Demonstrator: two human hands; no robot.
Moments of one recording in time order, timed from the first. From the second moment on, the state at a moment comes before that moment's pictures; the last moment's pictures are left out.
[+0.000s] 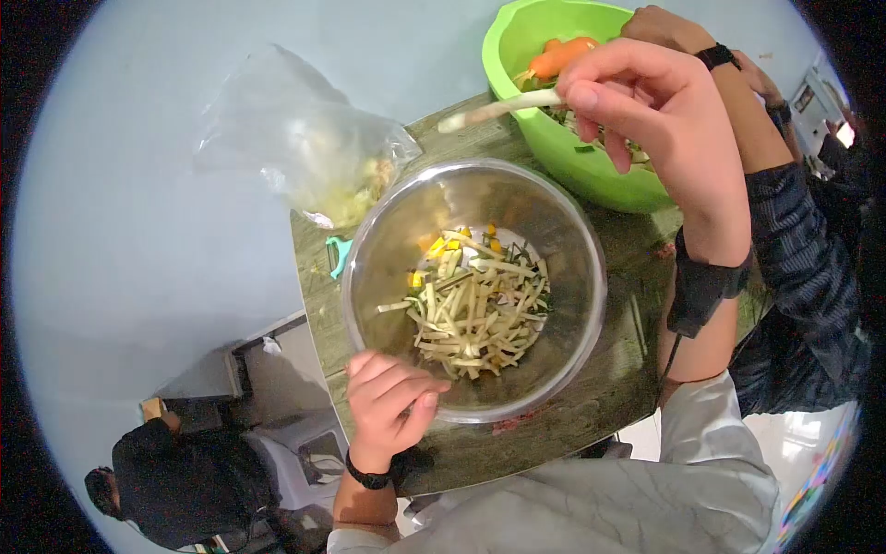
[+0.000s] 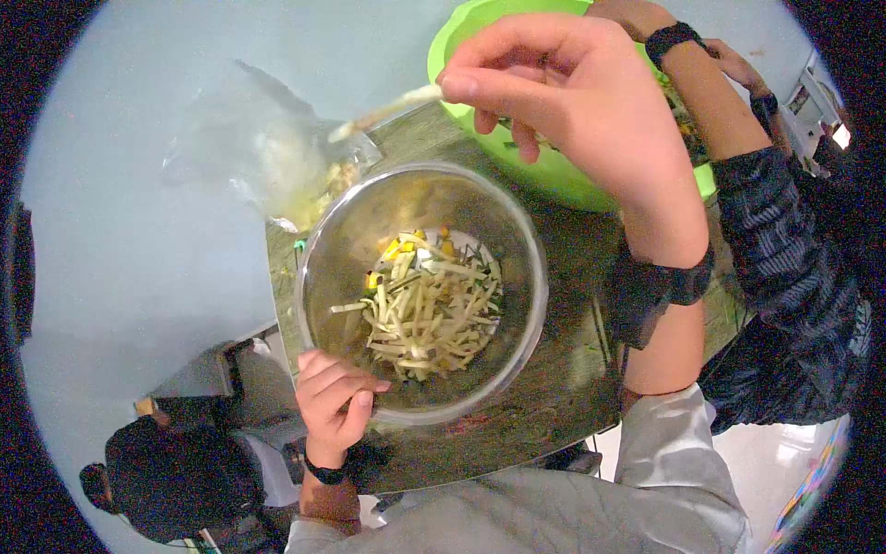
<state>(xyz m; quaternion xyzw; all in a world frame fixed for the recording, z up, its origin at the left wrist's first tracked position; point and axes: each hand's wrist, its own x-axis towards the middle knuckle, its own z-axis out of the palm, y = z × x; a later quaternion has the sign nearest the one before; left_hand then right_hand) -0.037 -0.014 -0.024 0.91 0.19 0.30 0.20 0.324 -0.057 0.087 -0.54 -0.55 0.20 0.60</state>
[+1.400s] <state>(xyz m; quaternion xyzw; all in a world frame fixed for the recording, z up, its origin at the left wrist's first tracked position) -0.032 -0.017 -0.021 0.91 0.20 0.30 0.21 0.382 -0.047 0.051 -0.72 -0.60 -0.04 0.35</state>
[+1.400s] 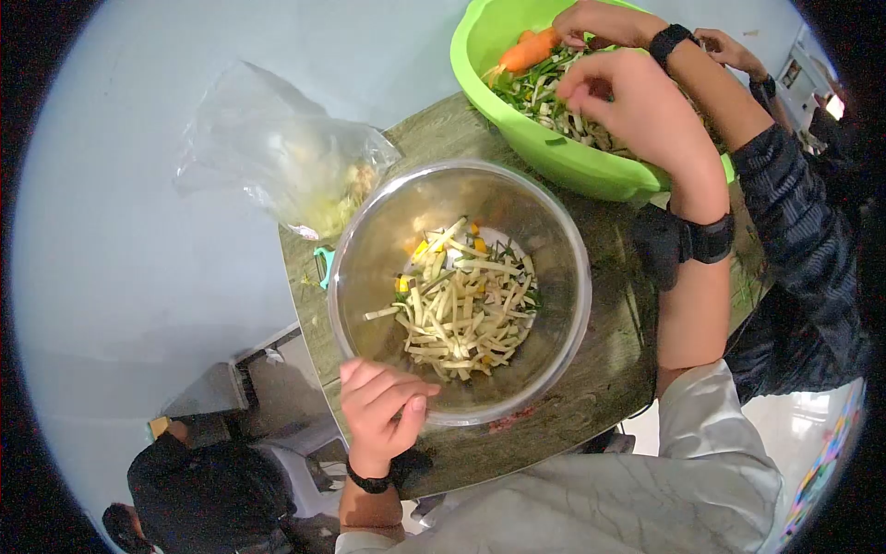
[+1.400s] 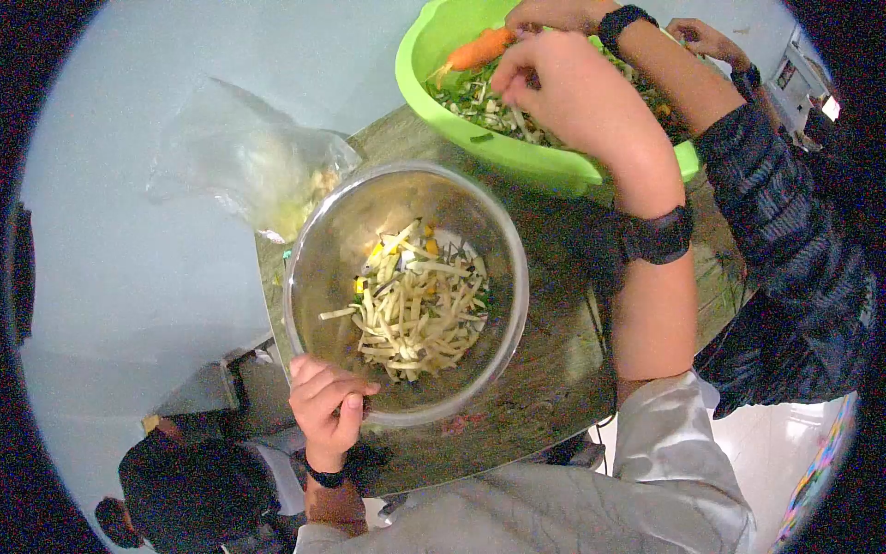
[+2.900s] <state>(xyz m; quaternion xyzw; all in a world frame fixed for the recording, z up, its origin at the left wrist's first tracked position) -0.034 -0.015 -0.023 0.91 0.19 0.30 0.20 0.377 -0.045 0.062 -0.70 -0.53 -0.03 0.47</state>
